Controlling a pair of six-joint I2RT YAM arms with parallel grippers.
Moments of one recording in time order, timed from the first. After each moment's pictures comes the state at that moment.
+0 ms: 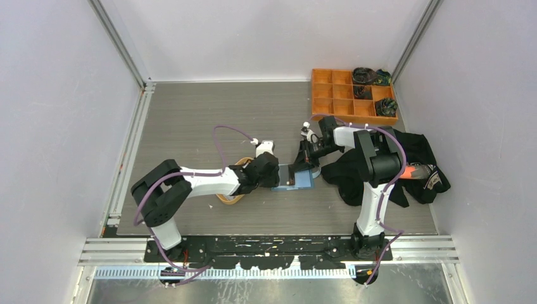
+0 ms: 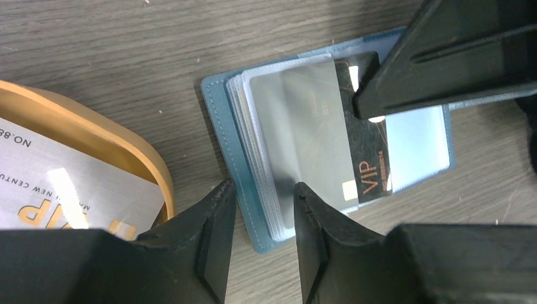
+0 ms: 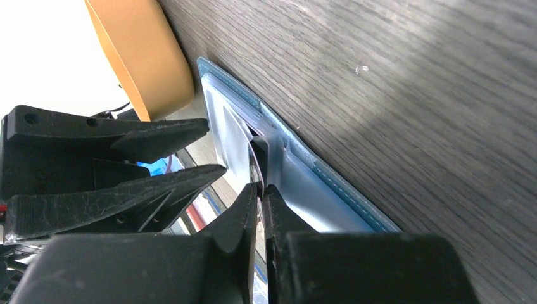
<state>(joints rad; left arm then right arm) -0.97 1.73 0.91 0.02 -0.29 -0.75 0.21 2.00 1.13 -0.50 -0.93 0.22</state>
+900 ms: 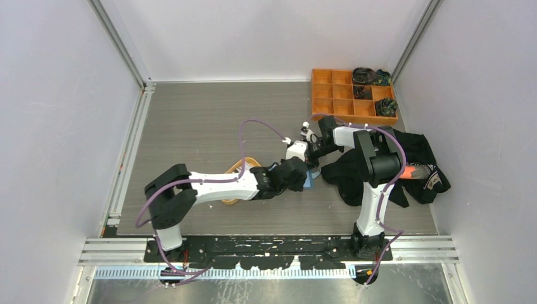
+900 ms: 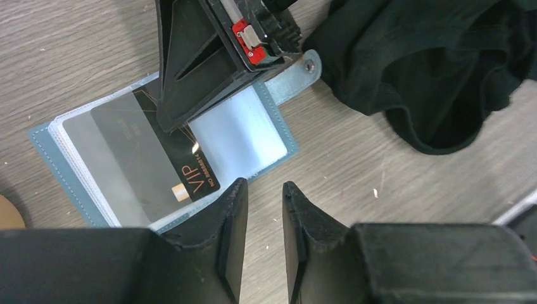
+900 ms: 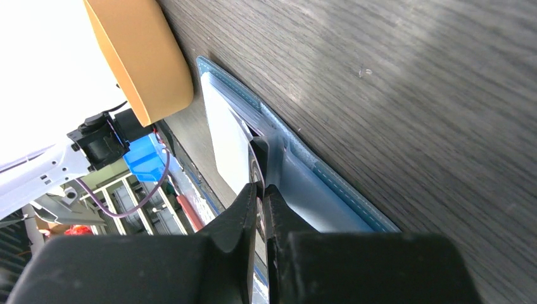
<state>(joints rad) -1.15 1.76 1.14 -0.04 -0.35 -0.65 0.21 2.00 1.14 -0.51 -0.92 0.22</state>
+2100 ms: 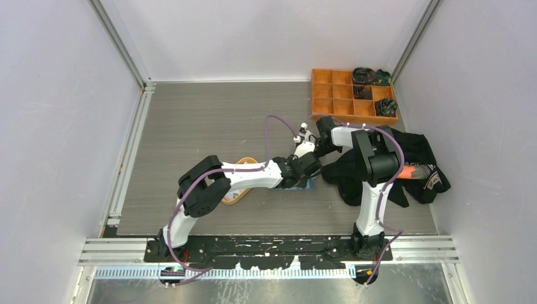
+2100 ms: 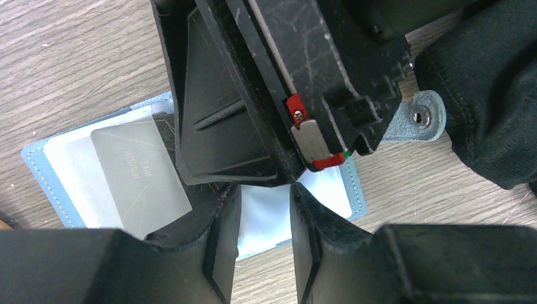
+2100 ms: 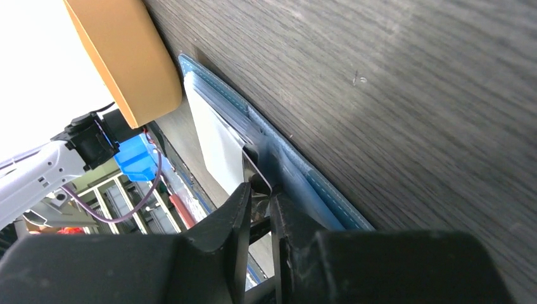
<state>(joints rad) -1.11 2.10 1.50 -0.39 -0.40 -0.66 0.22 2.02 1.14 -0.51 -0.90 0.21</state>
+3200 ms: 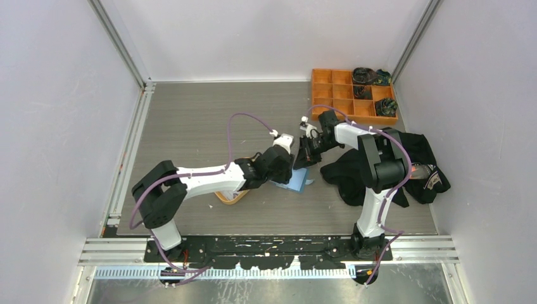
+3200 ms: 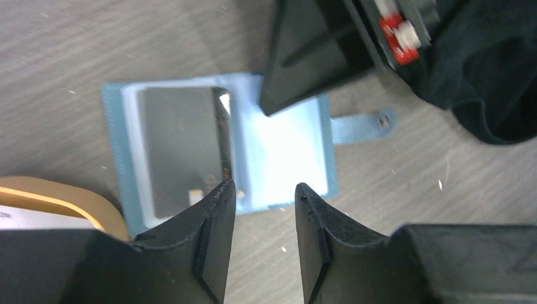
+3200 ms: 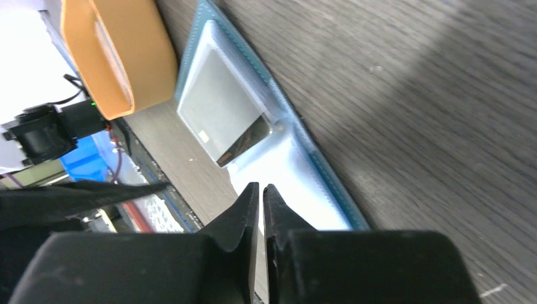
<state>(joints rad) -1.04 1.72 1.09 -0.09 -0.23 -0.53 0.22 1.93 1.17 -0.58 -0.83 0.08</state>
